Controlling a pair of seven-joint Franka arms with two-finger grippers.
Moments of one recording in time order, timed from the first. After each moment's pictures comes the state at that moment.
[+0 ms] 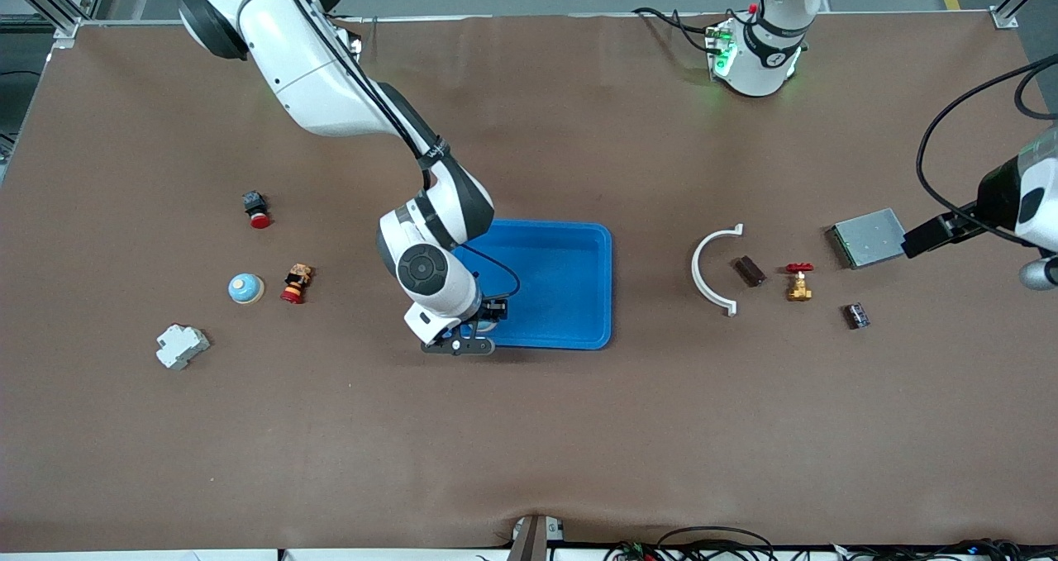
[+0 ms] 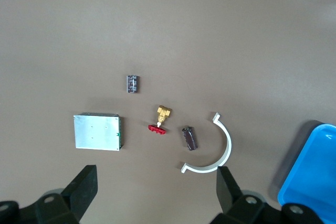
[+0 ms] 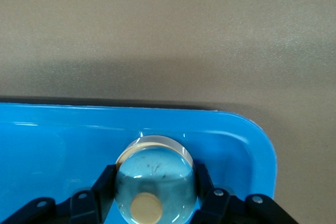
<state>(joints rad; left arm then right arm) 0.36 0.19 -0.49 -1.39 0.15 1.55 -0.41 0.55 0.87 0.04 -1.38 0.12 2.27 0.52</state>
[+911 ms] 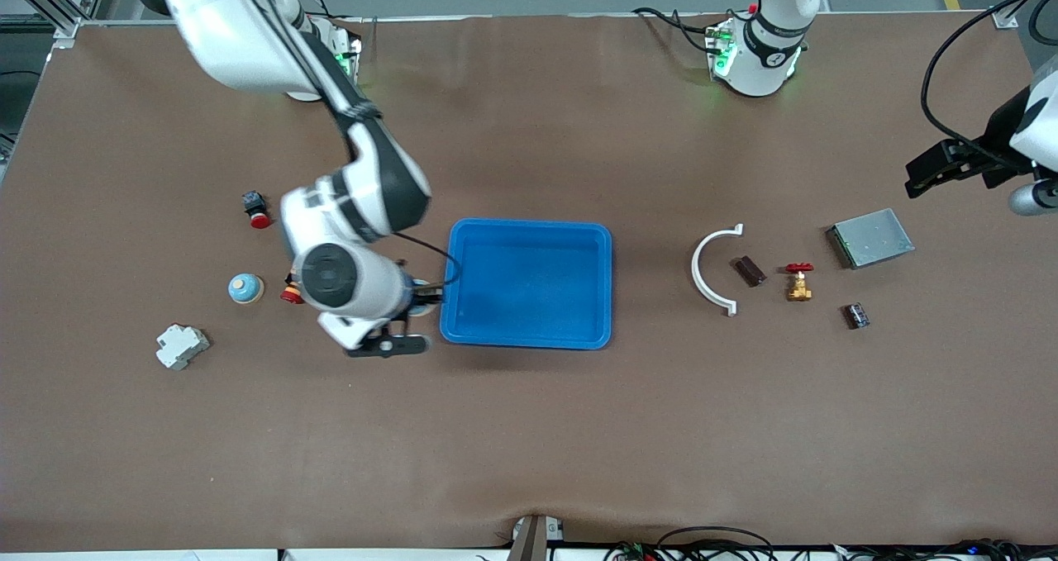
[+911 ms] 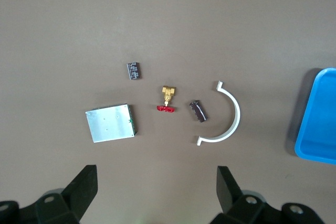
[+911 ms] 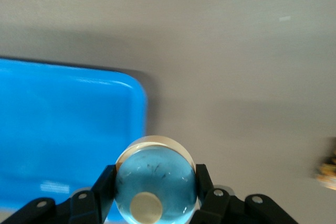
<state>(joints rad) 0.11 0.01 -0.17 -1.53 0.05 1.52 -0.16 0.38 0.62 0.01 -1.33 0.12 1.77 0.26</state>
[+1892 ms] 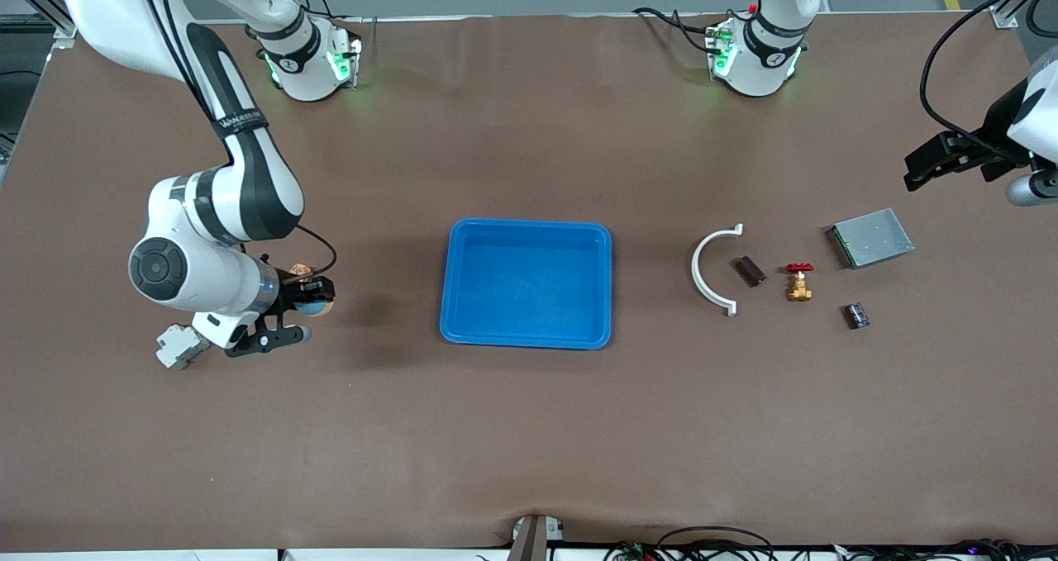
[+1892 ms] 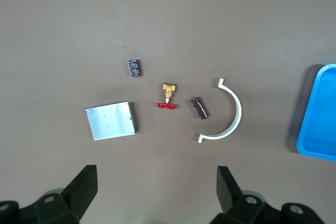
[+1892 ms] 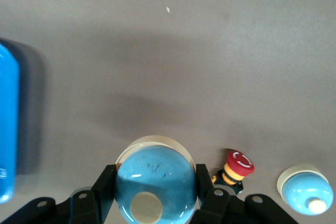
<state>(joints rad) 0.10 -0.01 -0.17 -1.56 0.05 1.53 -0.16 0.16 0.44 0.01 -1.78 0.11 2.08 -0.12</state>
